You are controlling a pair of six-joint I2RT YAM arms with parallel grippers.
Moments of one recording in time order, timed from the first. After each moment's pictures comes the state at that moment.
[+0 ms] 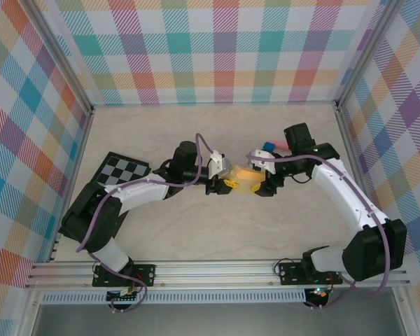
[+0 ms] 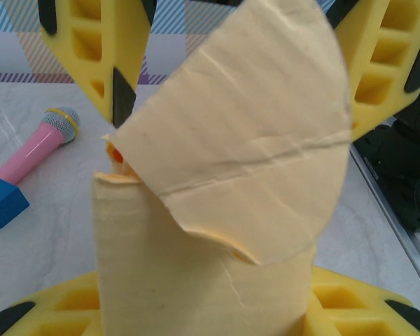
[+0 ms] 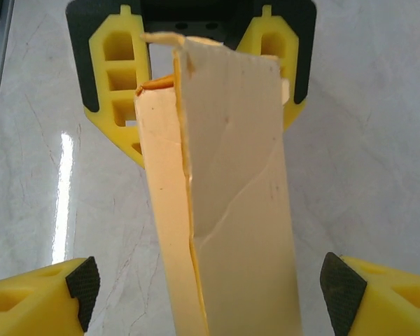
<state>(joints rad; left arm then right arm) -0.66 1.63 0.93 0.28 0.83 0.34 0.31 1.33 1.17 -0.97 -0.67 -1.09</state>
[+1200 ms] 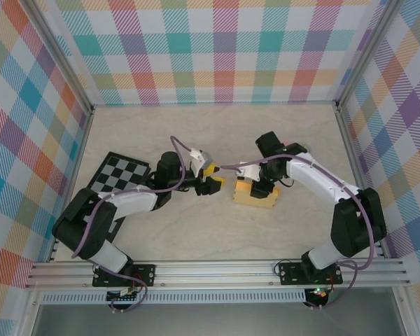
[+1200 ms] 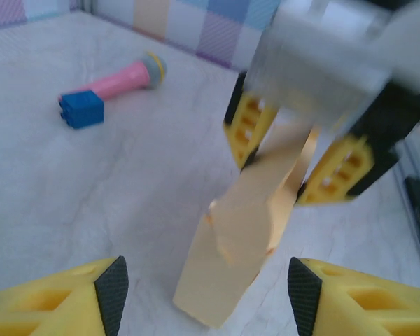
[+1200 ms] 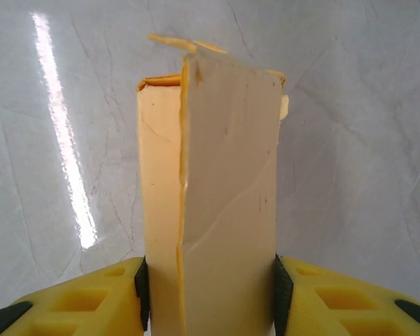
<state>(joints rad) -0.58 1.53 0.68 0.58 0.65 -0.12 0.47 1.53 1.15 -0.94 -0.21 -0.89</state>
